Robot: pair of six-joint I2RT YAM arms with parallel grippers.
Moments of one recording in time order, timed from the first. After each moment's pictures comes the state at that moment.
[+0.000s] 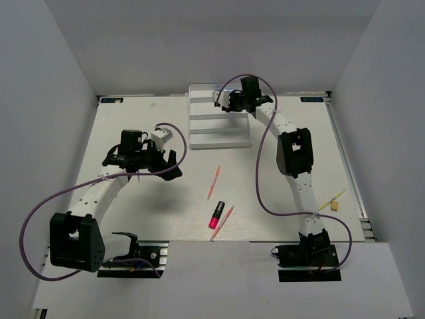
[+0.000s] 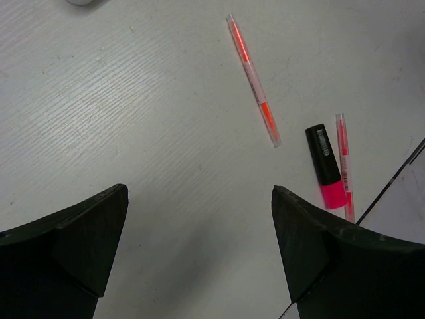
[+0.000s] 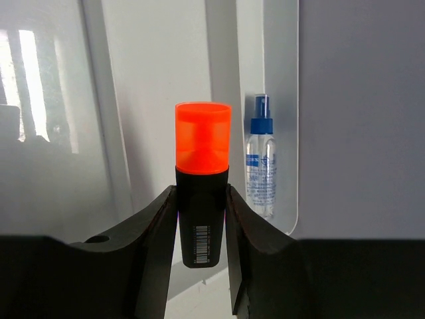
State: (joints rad) left arm -0.16 1.23 0.85 -0.44 0.64 0.19; right arm 0.37 2.51 2.26 -0.35 -0.46 -1.24
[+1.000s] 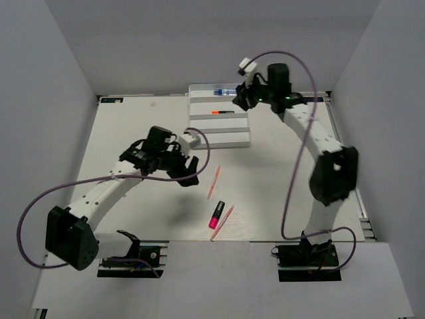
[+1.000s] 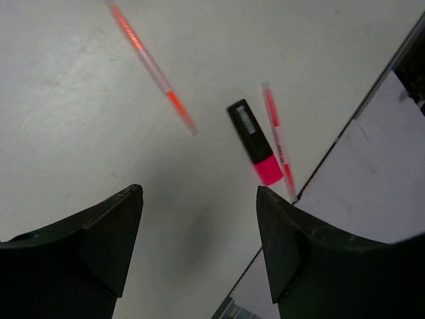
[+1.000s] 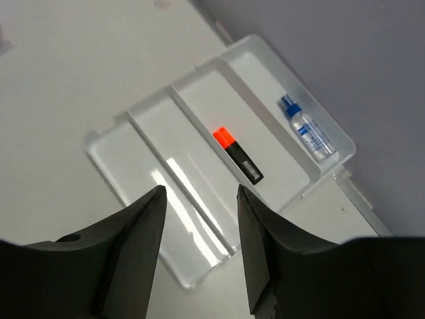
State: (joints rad) left arm -0.46 1.25 1.01 -0.63 0.51 0.13; right arm 0.35 1.95 1.79 -0.27 -0.53 -0.43
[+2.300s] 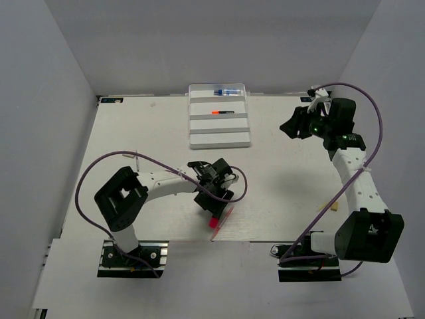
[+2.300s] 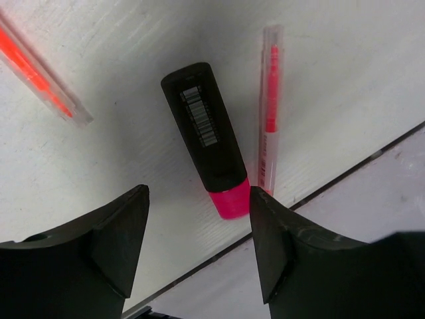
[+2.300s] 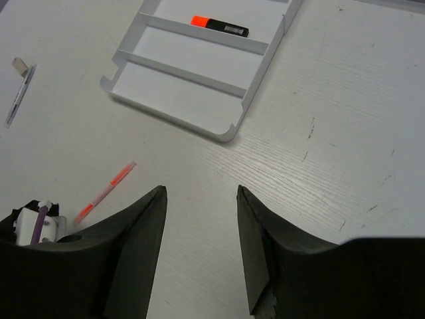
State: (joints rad) left arm -0.97 1.73 1.11 -0.69 0.16 -0.28; right arm -0.02 1.28 1.14 -0.34 -0.64 -0.03
